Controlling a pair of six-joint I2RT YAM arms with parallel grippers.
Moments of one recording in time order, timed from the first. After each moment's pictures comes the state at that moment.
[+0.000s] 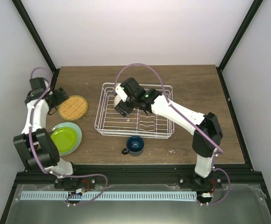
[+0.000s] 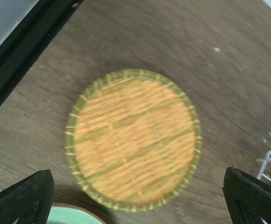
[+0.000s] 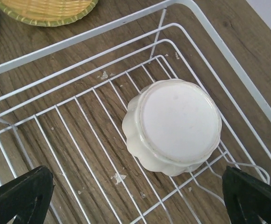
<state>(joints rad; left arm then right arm) 0.30 1.46 1.20 -0.65 0.11 -0.32 0.86 1.82 1.65 -0.63 0.10 -0.22</state>
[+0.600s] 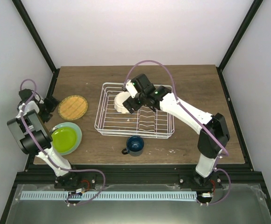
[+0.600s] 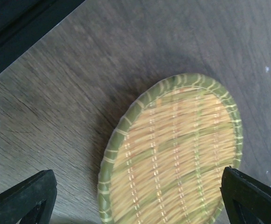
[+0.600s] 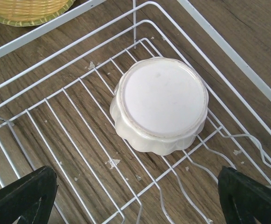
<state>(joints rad) 0.57 1.77 1.19 -0.52 0.44 -0.41 0.75 1.76 1.57 -0.64 -0.02 -0.14</state>
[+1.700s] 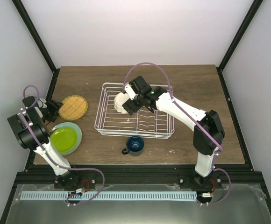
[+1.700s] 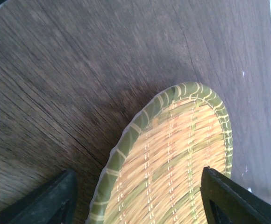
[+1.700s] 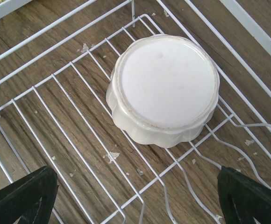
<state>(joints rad) 0.60 1.89 1.06 -0.19 0.63 -0.50 0.75 1.82 1.58 -0.66 -0.01 -0.12</state>
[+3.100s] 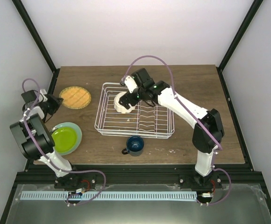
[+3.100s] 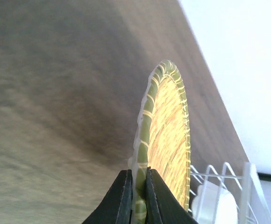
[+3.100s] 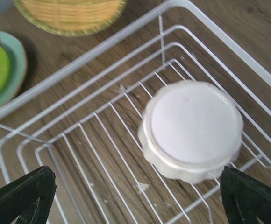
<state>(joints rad) 0.56 1.72 1.02 -0.15 0.74 -0.55 0.71 1.84 1.67 -0.64 -0.19 -0.10</state>
